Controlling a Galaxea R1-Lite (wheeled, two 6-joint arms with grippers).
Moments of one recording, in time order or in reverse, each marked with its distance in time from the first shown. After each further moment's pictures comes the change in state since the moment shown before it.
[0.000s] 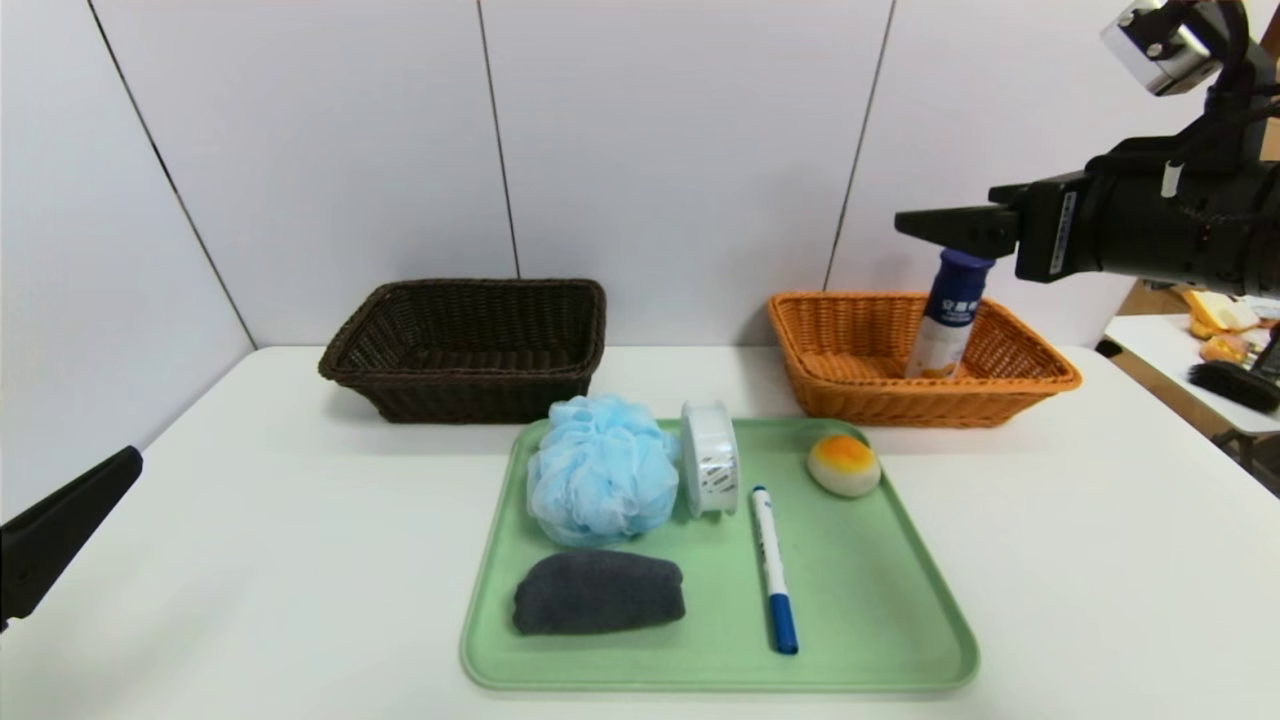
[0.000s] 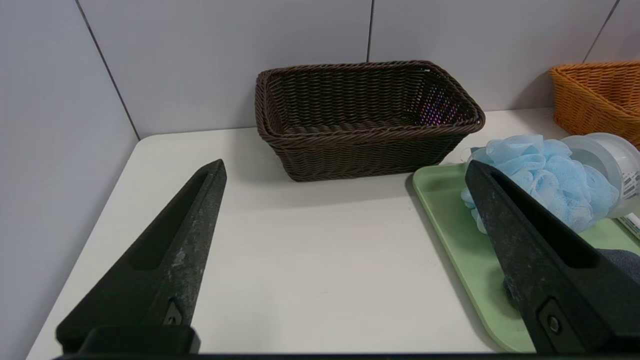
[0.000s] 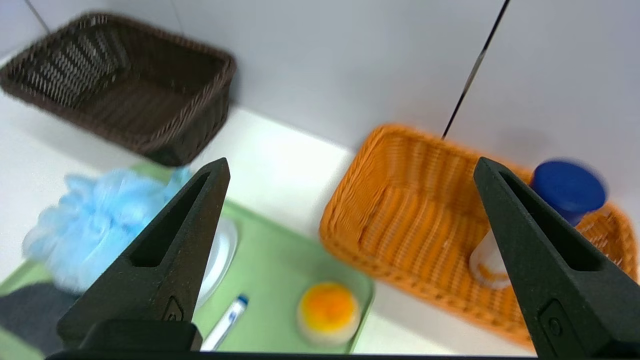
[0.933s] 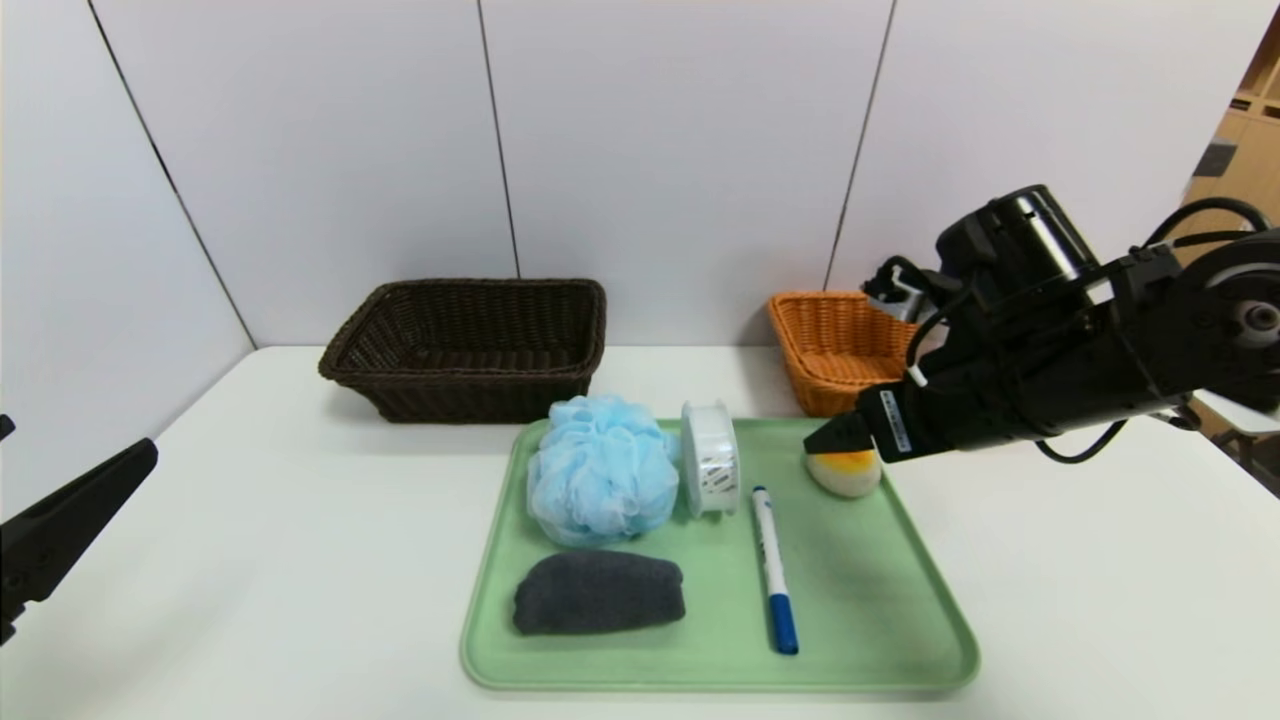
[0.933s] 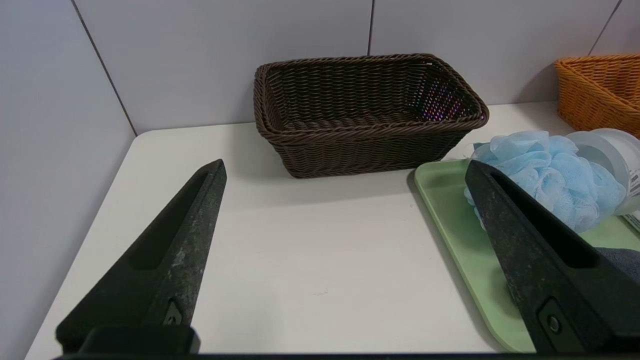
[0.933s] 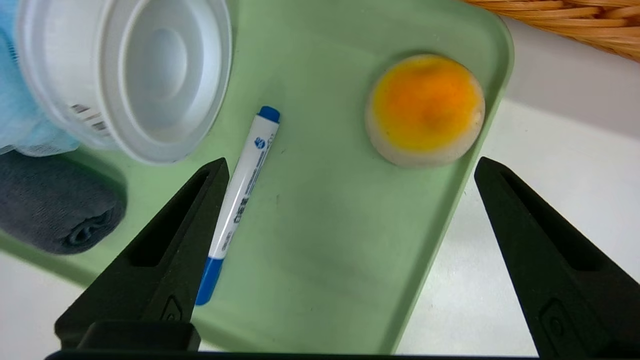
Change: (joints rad) left arm 0.000 0.036 -0.016 0.003 -0.003 0.006; right arm 0.136 0.277 -0.087 0.482 -0.117 0.206
